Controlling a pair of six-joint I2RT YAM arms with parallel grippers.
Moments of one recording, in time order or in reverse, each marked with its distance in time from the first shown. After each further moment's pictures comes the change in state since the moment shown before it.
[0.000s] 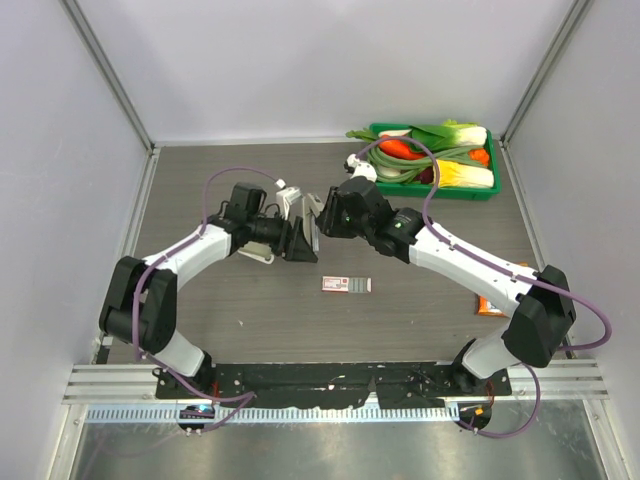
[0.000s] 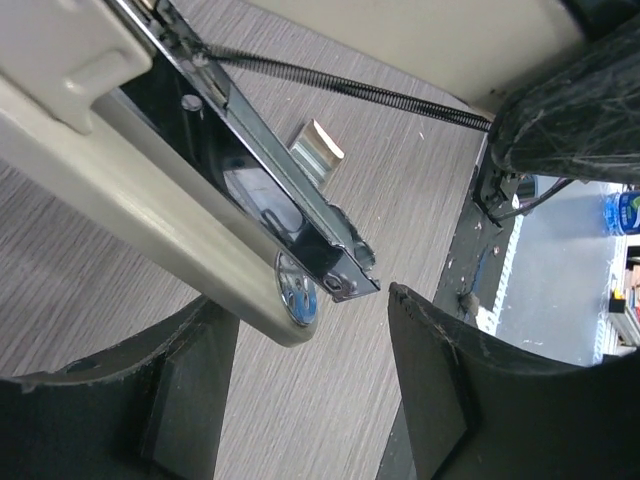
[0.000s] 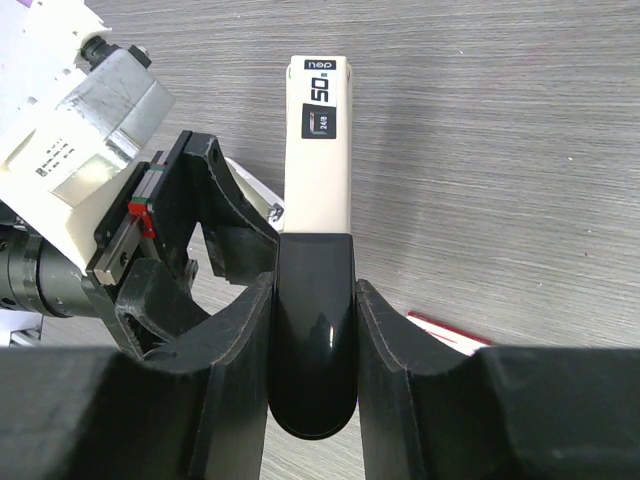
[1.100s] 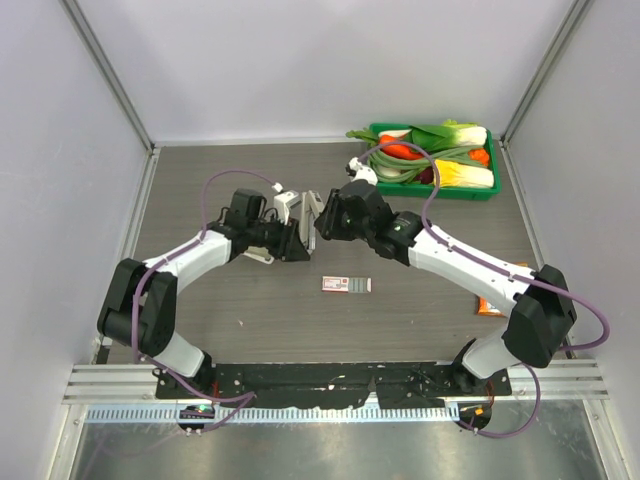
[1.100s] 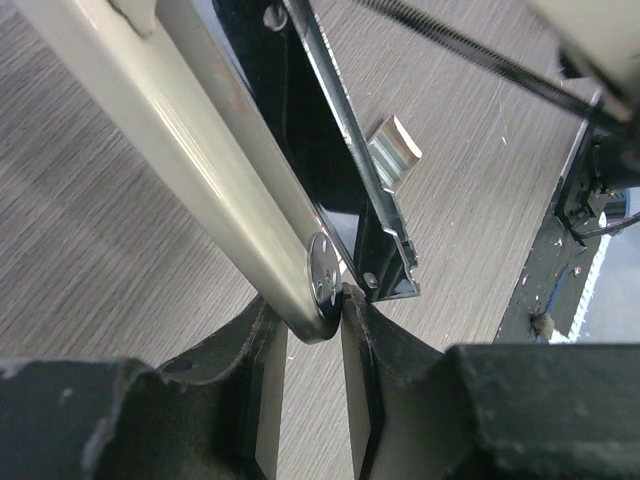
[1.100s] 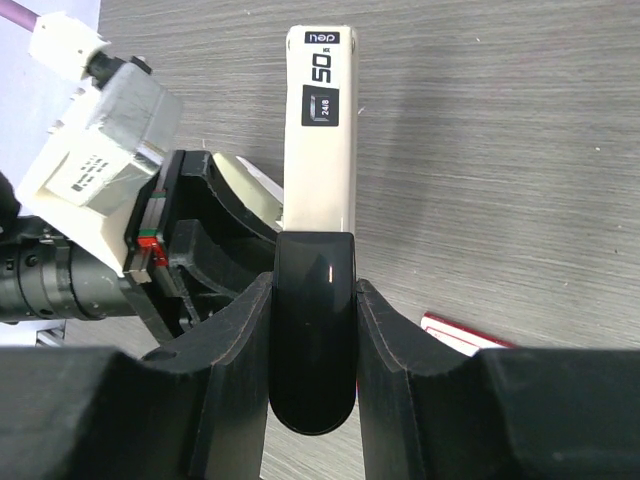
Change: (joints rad) left arm -0.003 -0.018 -0.062 0.055 -0.162 0.047; right arm -0.004 -0.002 -0.036 0.054 -0.035 0.039
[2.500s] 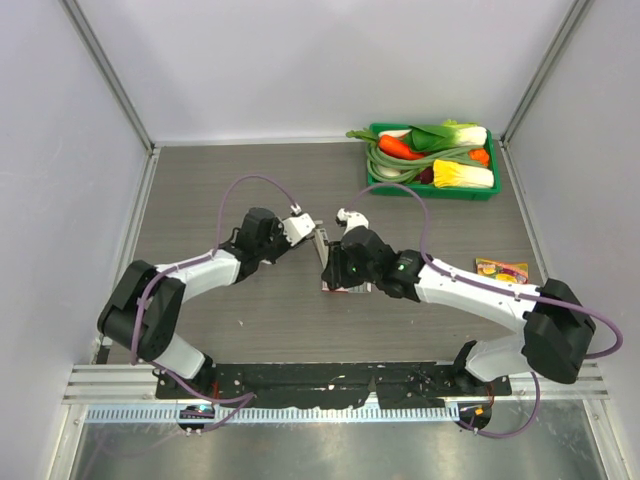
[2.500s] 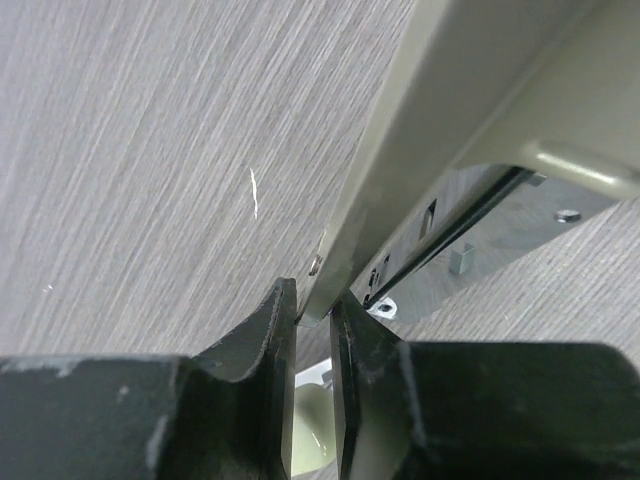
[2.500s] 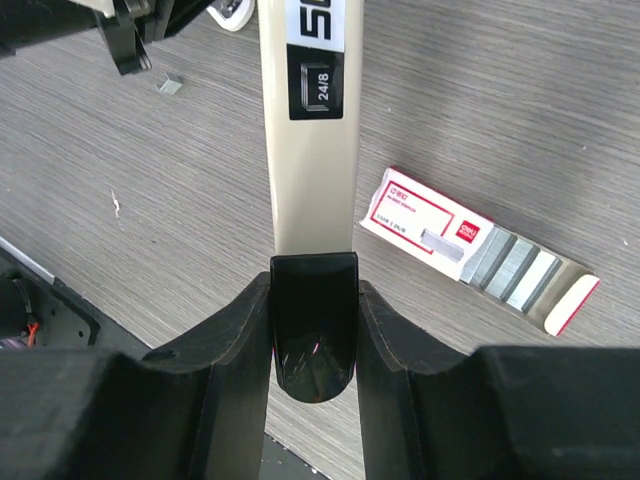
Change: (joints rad) left arm -0.107 -0.015 -0.166 0.267 -0.653 0.609; right arm 0.116 -0.112 -0.306 0.027 -0.085 -0.135
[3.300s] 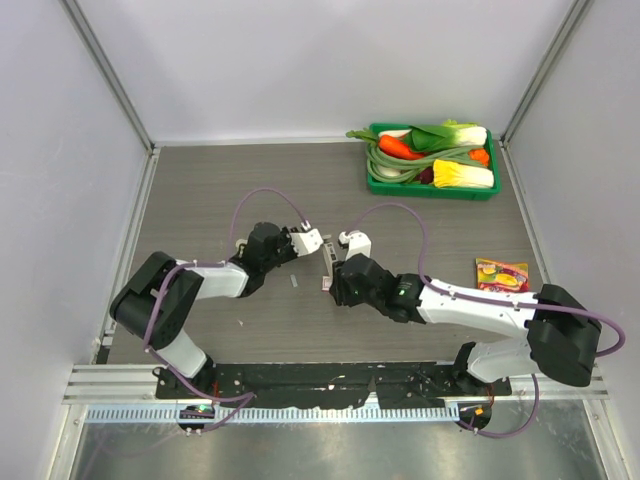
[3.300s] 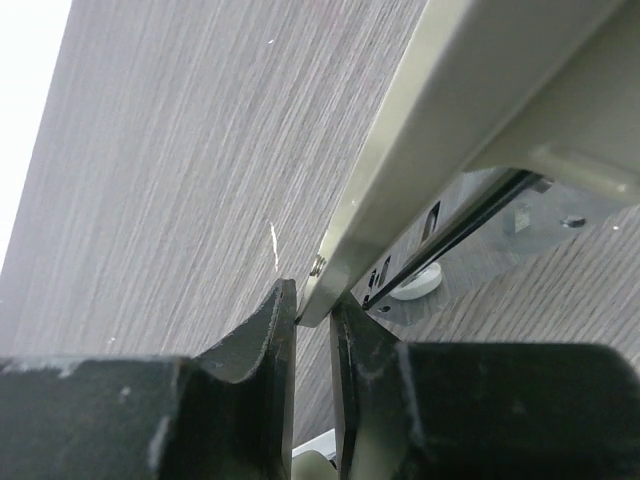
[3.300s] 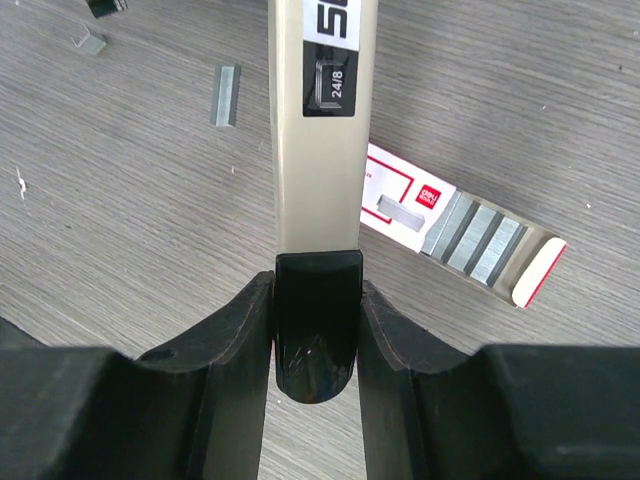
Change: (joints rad) left arm -0.060 0.090 -0.116 0.353 -0.067 0.158; right arm 0.116 -0.066 -0.197 0.136 0.200 -0.018
